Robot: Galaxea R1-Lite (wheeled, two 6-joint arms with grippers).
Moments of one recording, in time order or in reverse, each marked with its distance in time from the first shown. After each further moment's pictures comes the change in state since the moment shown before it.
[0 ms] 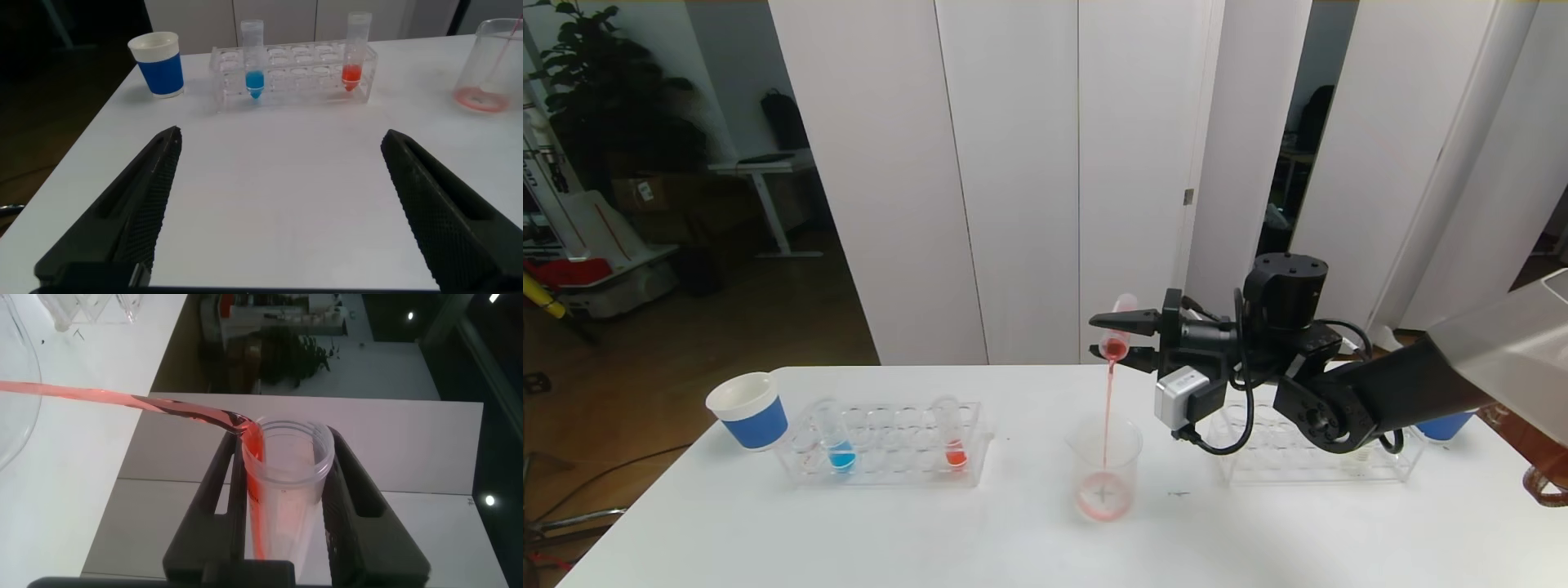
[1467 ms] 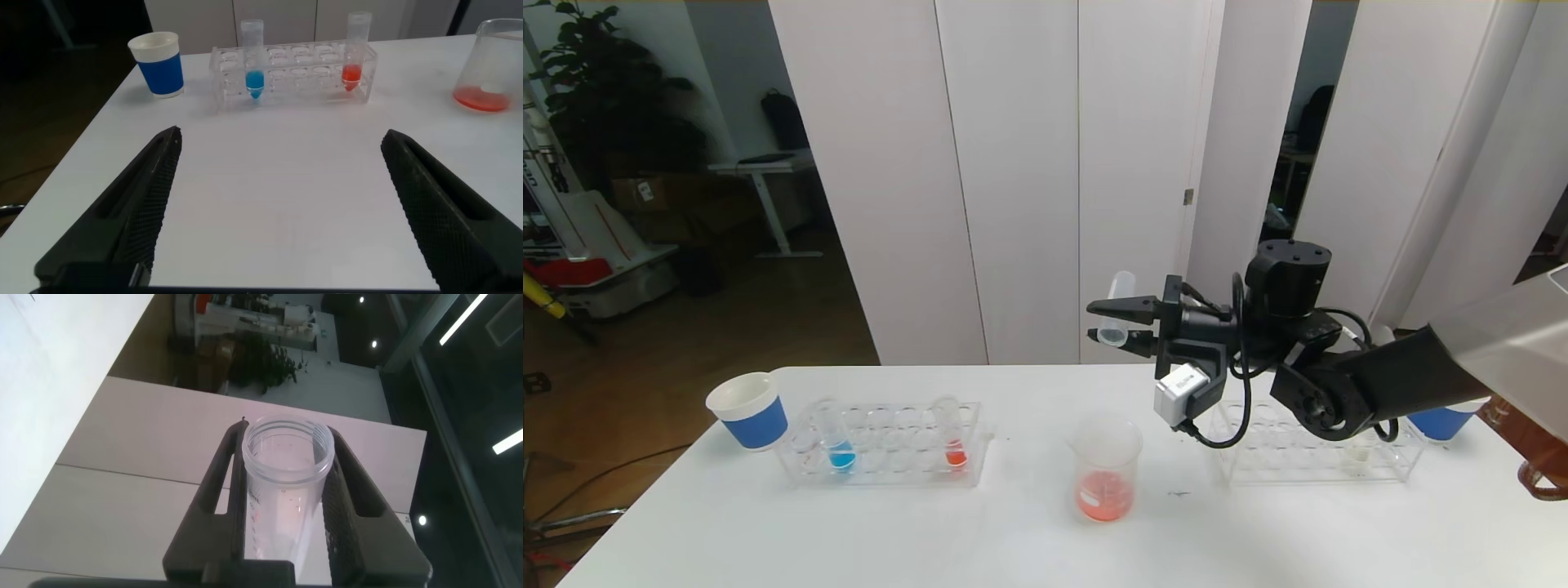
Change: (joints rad) left arm 0.000 0.000 0.000 0.000 0.000 0.000; right arm -0.005 0.005 -0.054 -0.003 0.028 -0.147
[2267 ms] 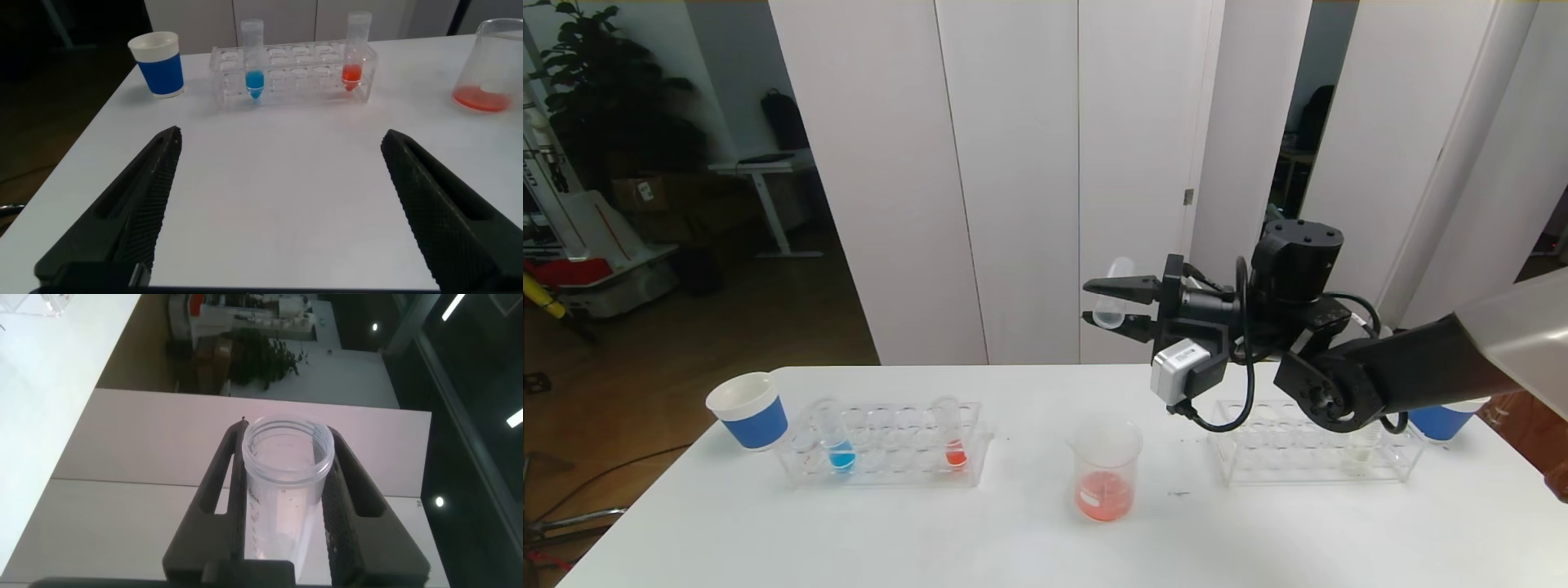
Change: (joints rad) left arm 0.000 0.000 0.000 0.000 0.000 0.000; right arm 0.016 -0.047 -0.021 0.011 -0.045 0.146
